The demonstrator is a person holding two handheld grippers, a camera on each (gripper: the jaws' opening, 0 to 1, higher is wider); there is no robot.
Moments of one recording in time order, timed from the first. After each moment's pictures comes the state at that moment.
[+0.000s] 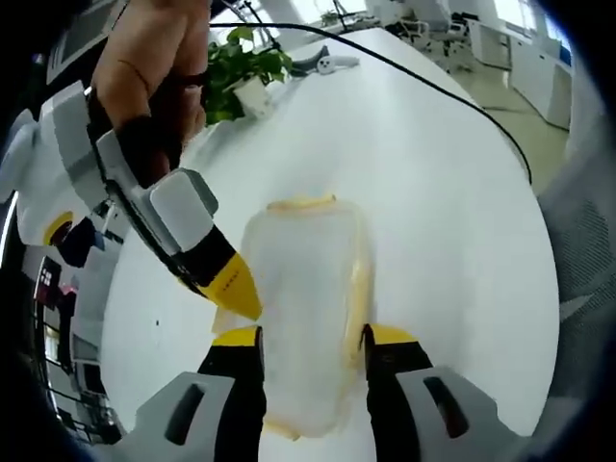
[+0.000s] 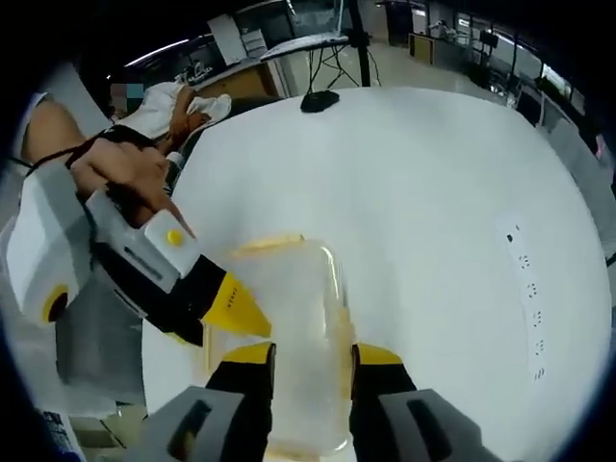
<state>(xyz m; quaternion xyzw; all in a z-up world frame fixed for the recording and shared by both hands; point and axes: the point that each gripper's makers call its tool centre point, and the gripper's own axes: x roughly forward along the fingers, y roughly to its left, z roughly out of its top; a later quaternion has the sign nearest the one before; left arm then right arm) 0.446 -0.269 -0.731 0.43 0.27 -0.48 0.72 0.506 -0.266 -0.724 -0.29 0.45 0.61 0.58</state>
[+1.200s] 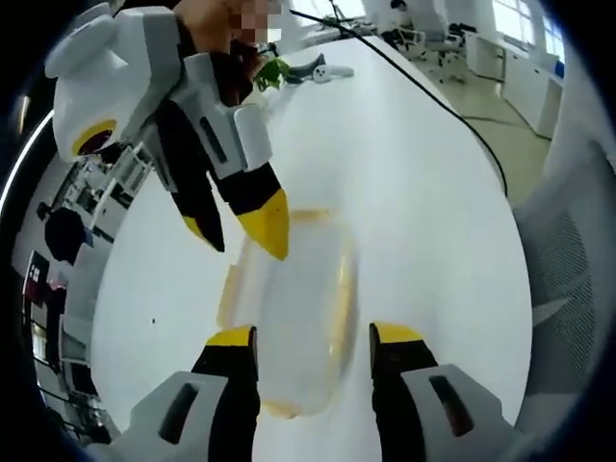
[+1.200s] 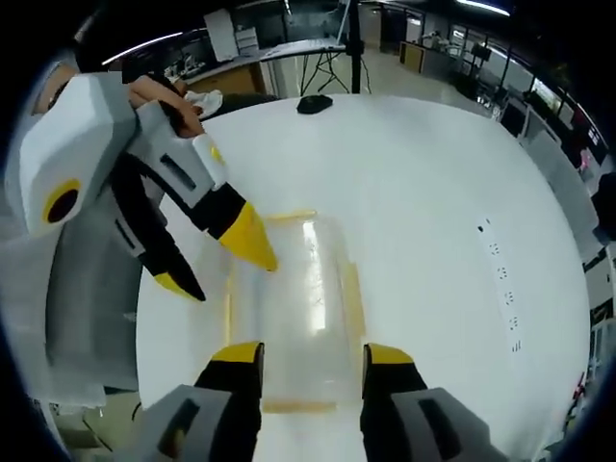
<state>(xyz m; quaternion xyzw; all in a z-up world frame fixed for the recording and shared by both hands) 0.441 -0.262 -0.709 0.41 0.28 -0.50 0.71 0.489 -0.299 -0.707 -0.33 0.43 0.58 0.61</state>
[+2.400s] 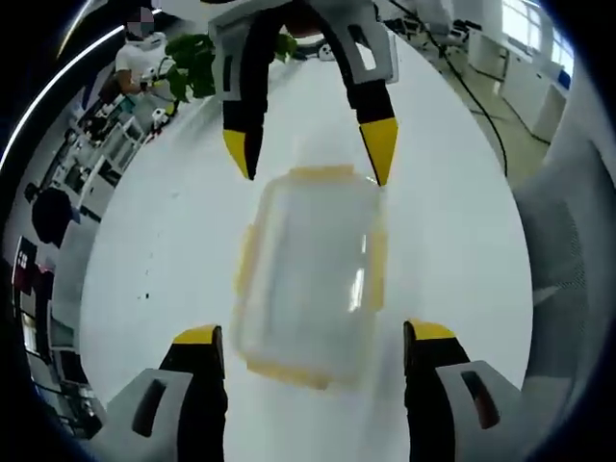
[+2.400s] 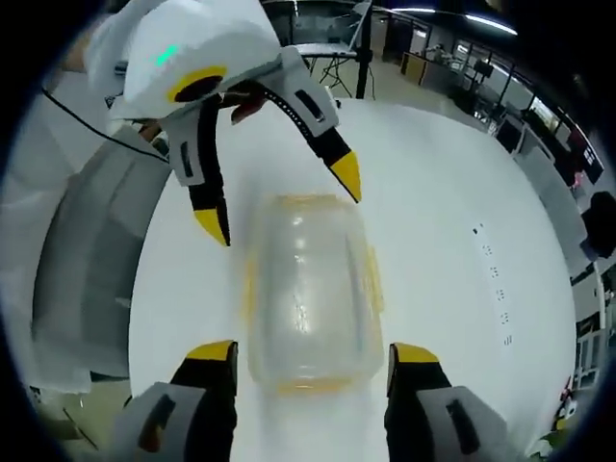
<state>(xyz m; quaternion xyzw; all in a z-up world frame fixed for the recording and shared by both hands) 0.465 -0.230 -0.723 0.41 0.34 -0.51 0.68 0.464 -0.315 -0.711 -0.37 0.39 0.57 0.62</state>
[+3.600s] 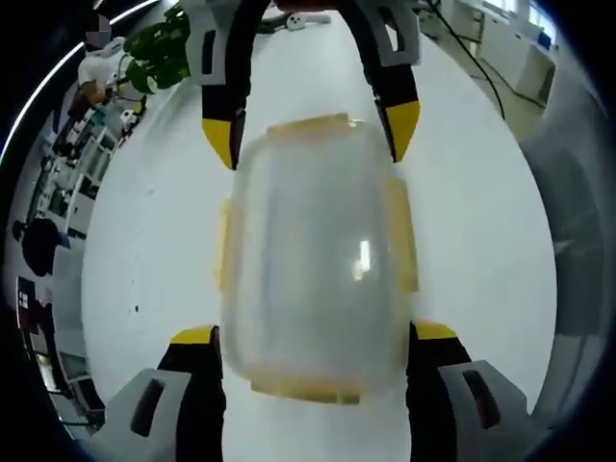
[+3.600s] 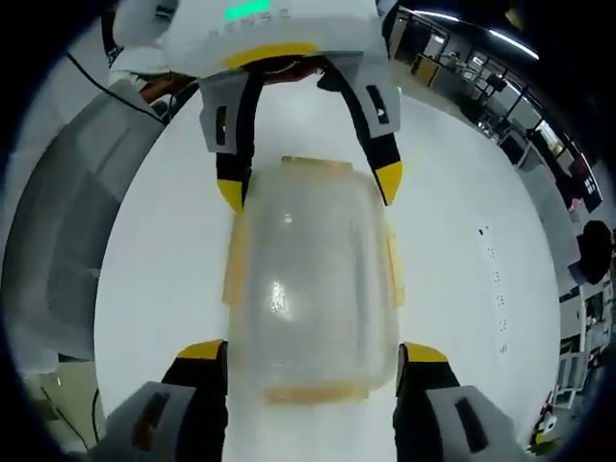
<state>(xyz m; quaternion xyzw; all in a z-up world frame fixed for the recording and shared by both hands) 0.481 -0.228 -0.761 0.48 0.34 -0.52 0.62 0.468 -0.317 -0.747 -0.42 0.37 0.55 0.61</state>
